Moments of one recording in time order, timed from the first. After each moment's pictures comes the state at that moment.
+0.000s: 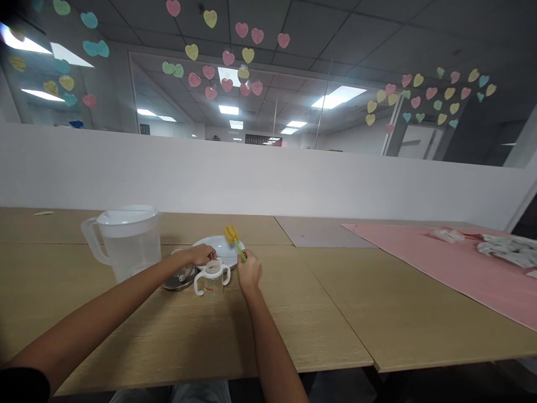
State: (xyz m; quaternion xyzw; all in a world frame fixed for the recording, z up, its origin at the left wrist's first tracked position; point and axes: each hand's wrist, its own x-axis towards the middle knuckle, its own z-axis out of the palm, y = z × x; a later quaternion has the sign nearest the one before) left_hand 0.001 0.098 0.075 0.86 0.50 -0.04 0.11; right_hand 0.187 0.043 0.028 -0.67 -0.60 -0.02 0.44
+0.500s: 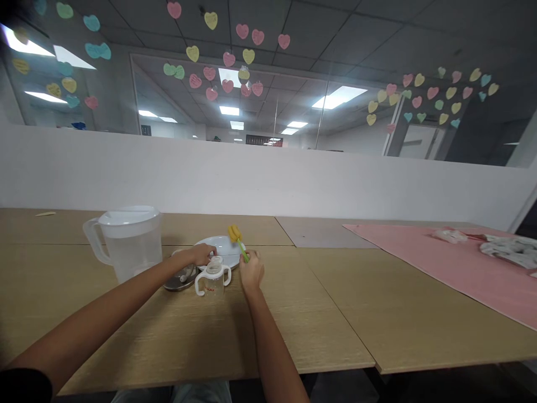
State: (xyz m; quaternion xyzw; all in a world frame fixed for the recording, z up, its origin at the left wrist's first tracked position) left_hand 0.001 0.098 0.075 0.85 0.52 -0.02 0.06; right_hand 0.187 0.043 0.026 -0.67 -0.58 -0.04 0.46
